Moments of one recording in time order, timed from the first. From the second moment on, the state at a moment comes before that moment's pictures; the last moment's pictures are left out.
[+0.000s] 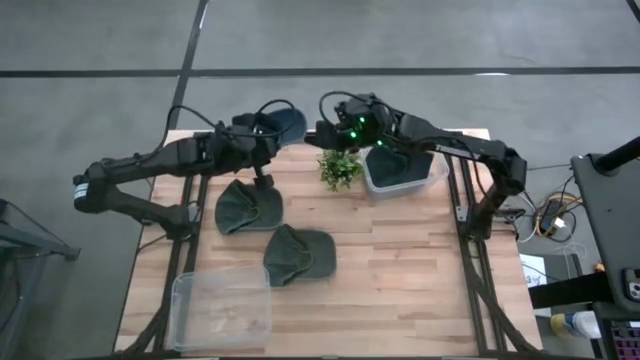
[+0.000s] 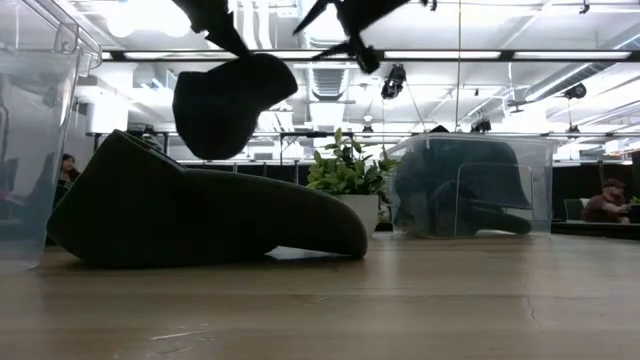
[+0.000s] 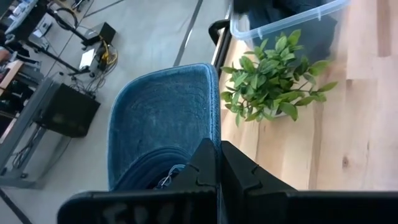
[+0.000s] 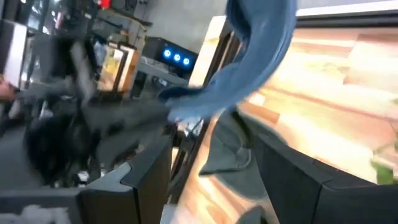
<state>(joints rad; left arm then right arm) 0.22 1.14 1.23 -0.66 -0.42 0.36 -0.33 1.71 1.66 -0.40 -0.12 1.08</state>
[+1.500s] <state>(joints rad) 0.15 1.13 1.26 -0.64 -0.32 0.24 -0.43 1.85 1.66 -0.23 -0.31 1.09</state>
